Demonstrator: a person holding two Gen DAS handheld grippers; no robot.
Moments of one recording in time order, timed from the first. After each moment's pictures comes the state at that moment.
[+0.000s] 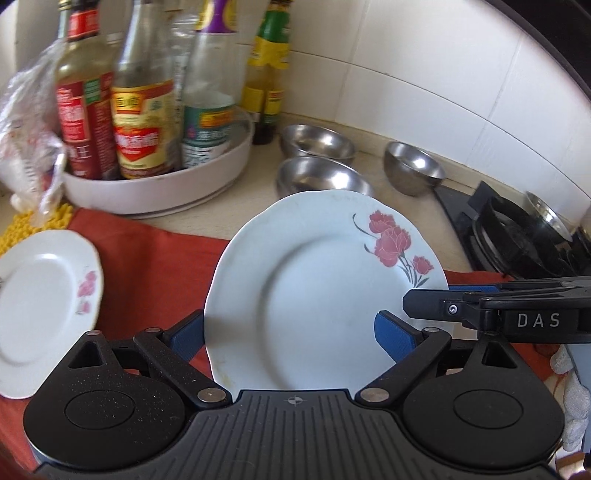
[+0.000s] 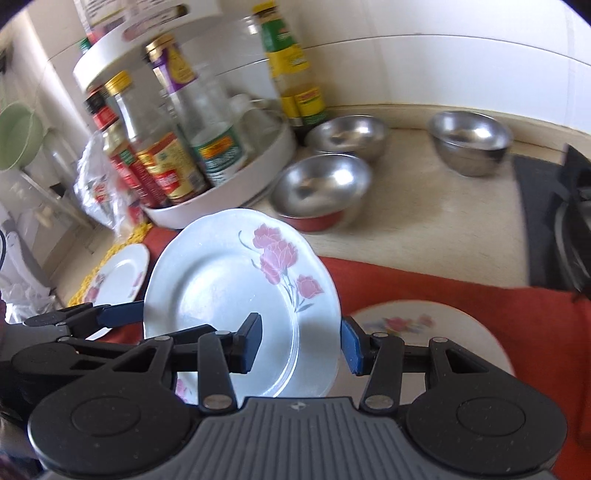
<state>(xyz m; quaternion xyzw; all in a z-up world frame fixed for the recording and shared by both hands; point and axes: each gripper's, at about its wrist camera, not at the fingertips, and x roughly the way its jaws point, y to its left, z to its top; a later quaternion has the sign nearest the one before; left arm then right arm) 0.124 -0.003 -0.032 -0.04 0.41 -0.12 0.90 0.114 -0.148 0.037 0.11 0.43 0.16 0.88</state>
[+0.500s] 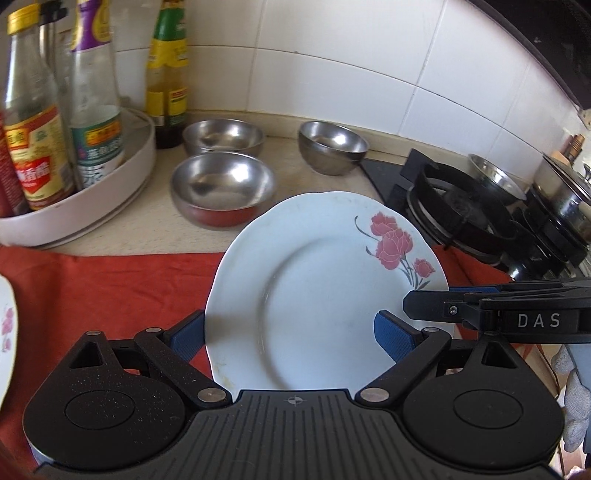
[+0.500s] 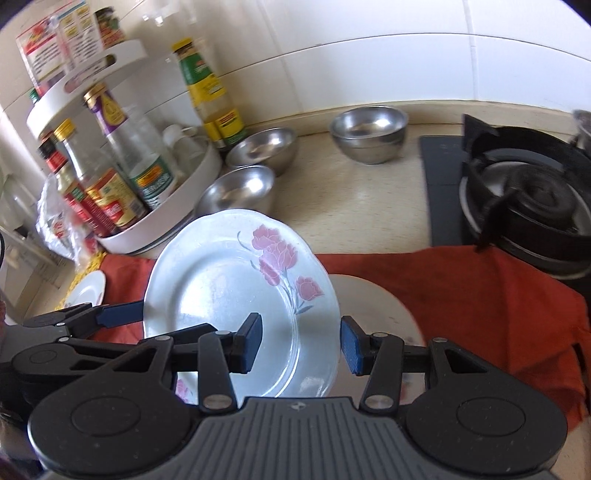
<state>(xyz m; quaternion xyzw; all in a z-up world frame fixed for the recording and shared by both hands) 0.126 -0.066 -0.035 0.00 0.41 -0.21 0.89 0.074 -0.208 0.039 0.15 0.42 0.07 0.89</state>
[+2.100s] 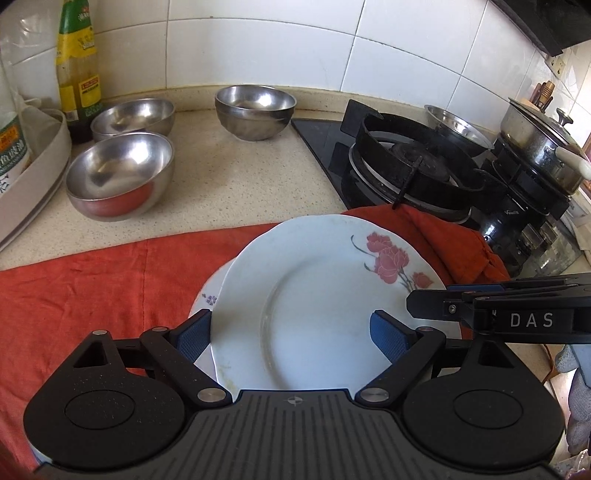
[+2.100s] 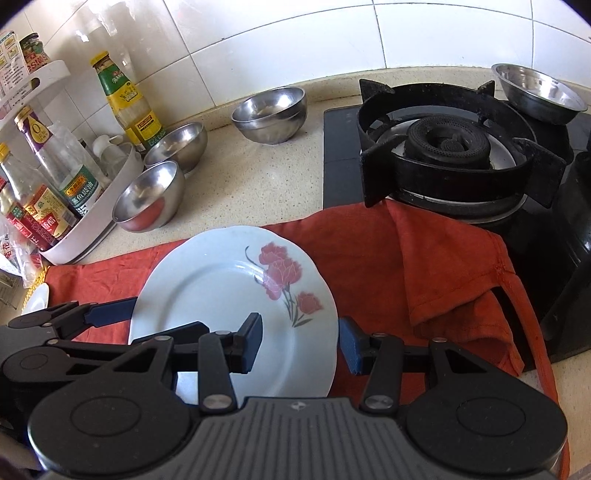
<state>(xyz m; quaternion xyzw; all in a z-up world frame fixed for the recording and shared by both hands) 0.127 -0.133 -0.062 0.05 0.43 -0.27 0.86 0.053 -0.260 0.016 0.17 0.45 -0.01 0.88</state>
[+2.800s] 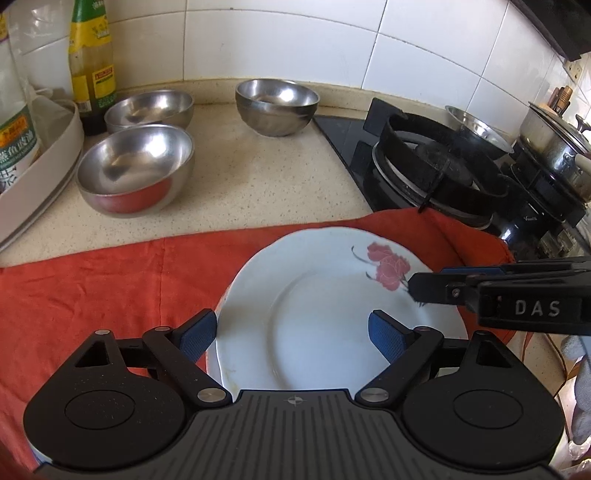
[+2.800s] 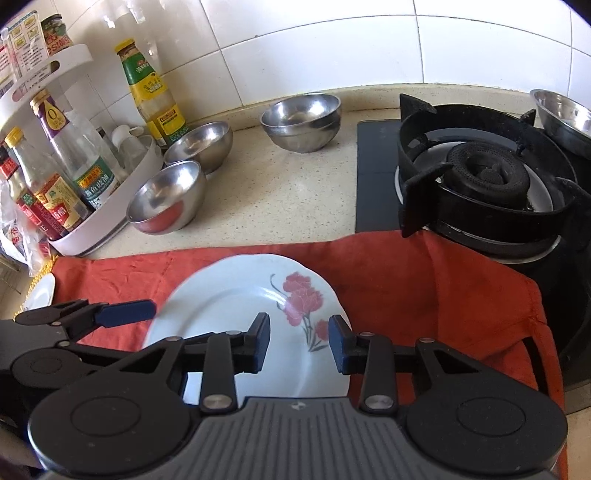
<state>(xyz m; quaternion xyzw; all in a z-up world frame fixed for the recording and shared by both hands) 0.142 -0.130 -0.067 0.05 0.43 -0.25 0.86 0.078 -0.246 0.018 0.14 0.44 0.02 0.89</state>
